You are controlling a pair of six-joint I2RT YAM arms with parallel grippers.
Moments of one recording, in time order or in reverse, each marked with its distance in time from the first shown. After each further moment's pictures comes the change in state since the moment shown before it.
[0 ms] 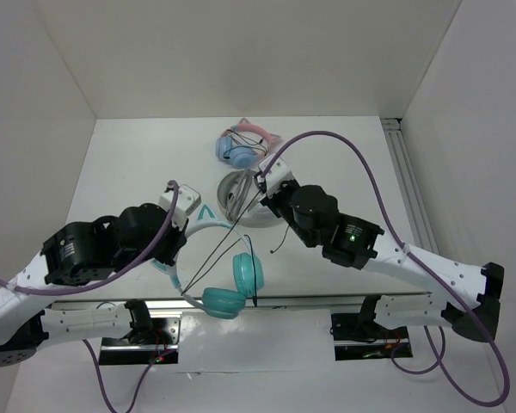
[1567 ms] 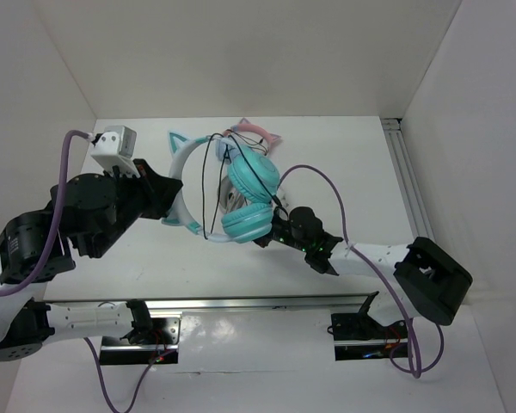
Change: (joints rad) left arm 0.000 0.074 0.360 0.206 -0.256 -0.271; right arm -0.254 0.253 -0.598 0.872 -0.811 0.517
